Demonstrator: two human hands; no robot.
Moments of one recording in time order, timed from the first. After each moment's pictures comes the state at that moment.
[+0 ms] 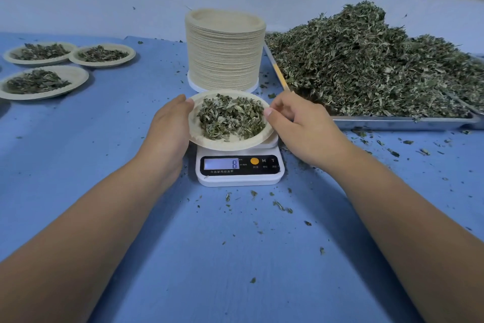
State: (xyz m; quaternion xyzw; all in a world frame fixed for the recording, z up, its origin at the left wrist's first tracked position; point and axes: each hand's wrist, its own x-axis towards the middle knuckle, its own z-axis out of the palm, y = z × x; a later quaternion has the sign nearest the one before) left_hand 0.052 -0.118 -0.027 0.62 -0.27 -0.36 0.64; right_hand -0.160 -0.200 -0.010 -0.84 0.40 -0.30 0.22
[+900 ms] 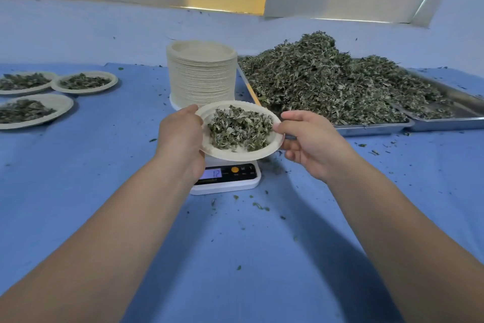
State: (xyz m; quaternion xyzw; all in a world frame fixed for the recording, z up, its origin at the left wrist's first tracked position) left_hand 0.005 -0.124 0.016 0.55 -0.17 -0.43 0.70; right_hand -0.191 -0.169 0.024 -0.50 0.49 -0.42 0.58
